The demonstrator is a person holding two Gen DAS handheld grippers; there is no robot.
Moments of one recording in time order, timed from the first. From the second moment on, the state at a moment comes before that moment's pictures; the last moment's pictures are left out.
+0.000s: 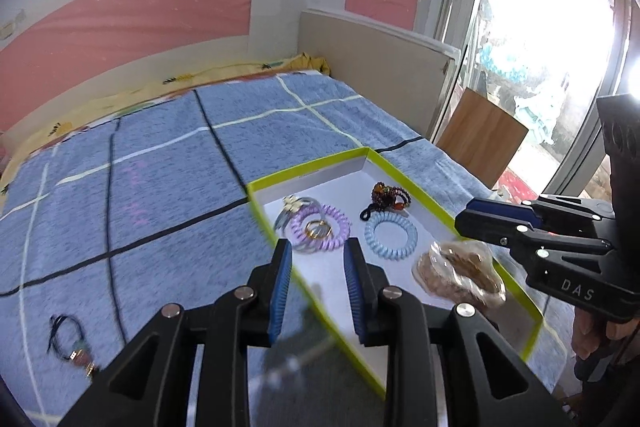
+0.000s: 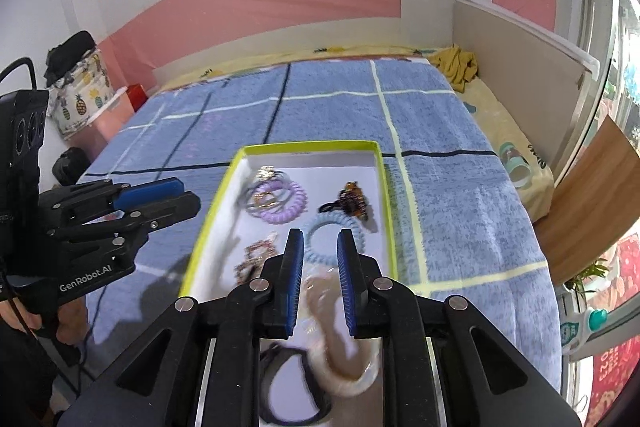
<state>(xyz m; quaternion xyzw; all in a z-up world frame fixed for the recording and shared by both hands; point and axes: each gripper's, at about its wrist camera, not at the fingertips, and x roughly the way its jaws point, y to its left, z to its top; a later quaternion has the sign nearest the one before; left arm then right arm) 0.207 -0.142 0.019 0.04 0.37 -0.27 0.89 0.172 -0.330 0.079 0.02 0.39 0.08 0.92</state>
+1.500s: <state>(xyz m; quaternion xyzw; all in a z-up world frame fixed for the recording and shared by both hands) 0.111 0.062 0.008 -0.05 0.35 -0.10 0.93 0.126 -0.168 0.067 -0.03 0.38 0.23 0.89</state>
